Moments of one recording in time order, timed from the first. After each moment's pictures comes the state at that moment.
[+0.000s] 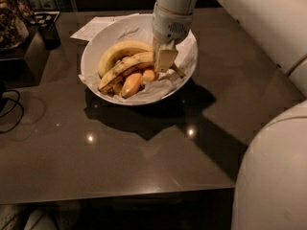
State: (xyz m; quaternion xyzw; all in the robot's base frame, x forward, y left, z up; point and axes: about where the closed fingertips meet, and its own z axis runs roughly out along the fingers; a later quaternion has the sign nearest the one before) arm 0.578 -0.034 0.911 -0.75 0.65 0.08 0.07
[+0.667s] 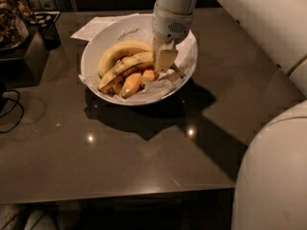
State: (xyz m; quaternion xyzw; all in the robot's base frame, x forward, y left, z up) arm 0.578 -0.034 0.911 -0.75 0.65 0.08 0.07
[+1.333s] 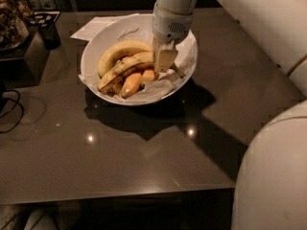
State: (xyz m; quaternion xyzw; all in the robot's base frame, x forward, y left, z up) arm 0.578 -0.034 0.911 -0.75 0.65 0.08 0.07
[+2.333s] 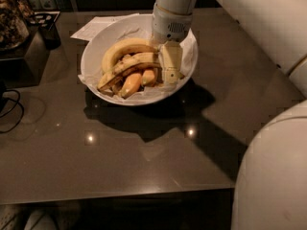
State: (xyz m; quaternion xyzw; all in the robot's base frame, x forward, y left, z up) arm 0.578 -0.034 0.906 -0.75 0.65 0.08 0.07
